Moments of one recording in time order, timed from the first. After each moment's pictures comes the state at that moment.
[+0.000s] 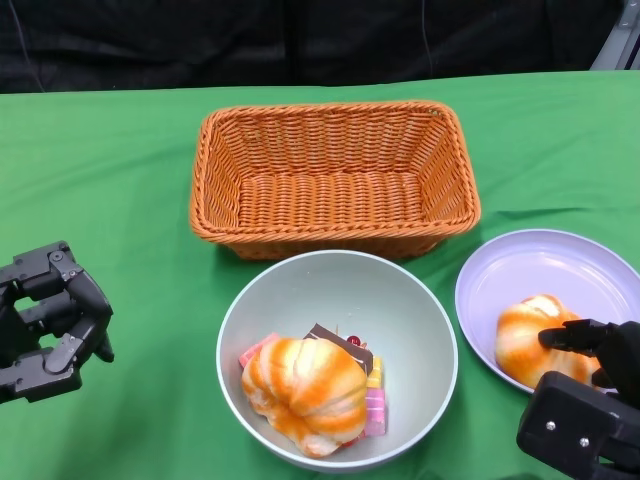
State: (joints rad) left arm -0.04 0.28 0.28 0.22 -0.37 -0.24 -0.60; right arm 0.09 -0.32 0.17 -0.23 -0.78 0.38 0.16
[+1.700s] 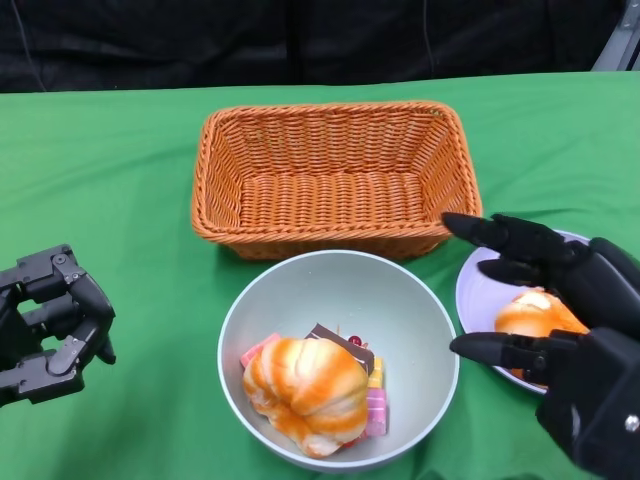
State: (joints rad) left arm -0.06 0.28 0.27 0.27 -0.36 -0.27 -0.60; right arm -0.01 -0.23 0.16 -0.84 -0.53 0.59 0.49
